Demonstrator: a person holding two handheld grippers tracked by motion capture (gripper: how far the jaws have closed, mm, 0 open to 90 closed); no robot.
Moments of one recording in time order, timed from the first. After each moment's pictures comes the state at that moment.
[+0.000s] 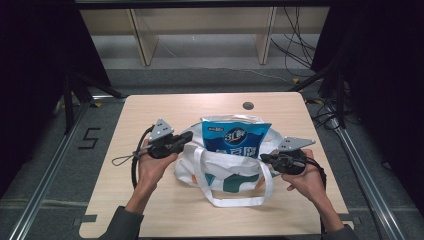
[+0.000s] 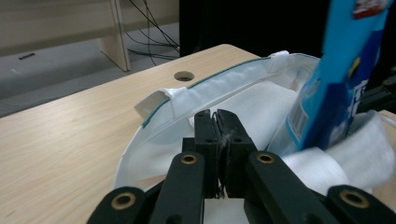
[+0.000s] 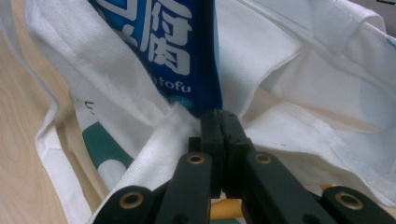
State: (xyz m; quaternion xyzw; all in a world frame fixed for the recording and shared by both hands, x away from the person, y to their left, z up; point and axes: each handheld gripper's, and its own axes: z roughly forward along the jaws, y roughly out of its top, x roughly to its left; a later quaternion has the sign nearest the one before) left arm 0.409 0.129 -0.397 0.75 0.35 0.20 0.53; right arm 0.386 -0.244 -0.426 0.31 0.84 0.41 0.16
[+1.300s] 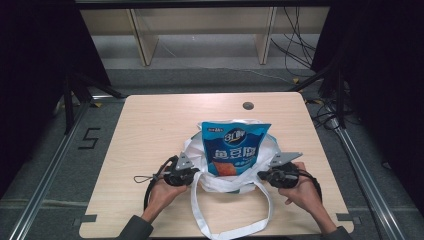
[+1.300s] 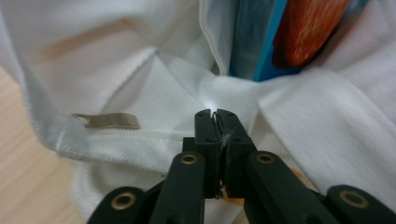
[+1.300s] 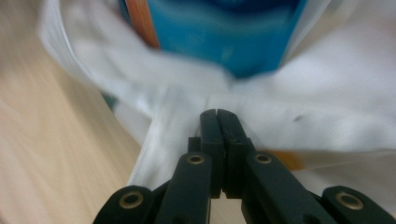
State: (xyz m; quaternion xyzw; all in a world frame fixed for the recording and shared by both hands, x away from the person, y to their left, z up) left arm 0.383 0.112 -0.489 0.85 0.32 0.16 0.38; right arm 0.373 -0.239 -0.461 0.30 0.87 0.36 0.12
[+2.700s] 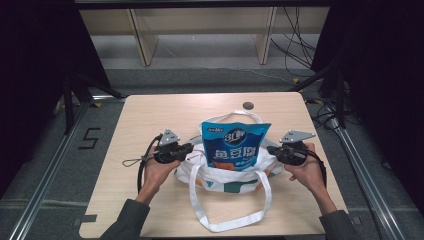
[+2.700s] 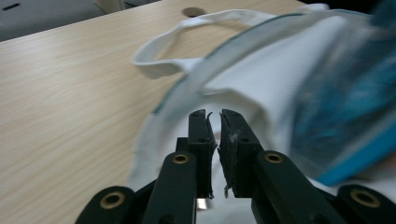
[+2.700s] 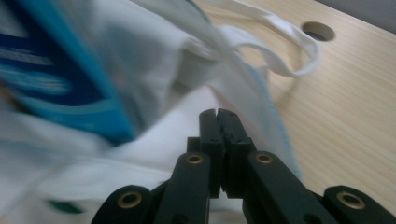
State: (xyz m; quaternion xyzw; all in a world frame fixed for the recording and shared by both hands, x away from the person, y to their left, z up) left arm 0.416 0.130 -0.454 0.79 0.37 0.16 0.47; right arm 0.422 -0.266 -0.447 0.34 0.84 0.39 0.19
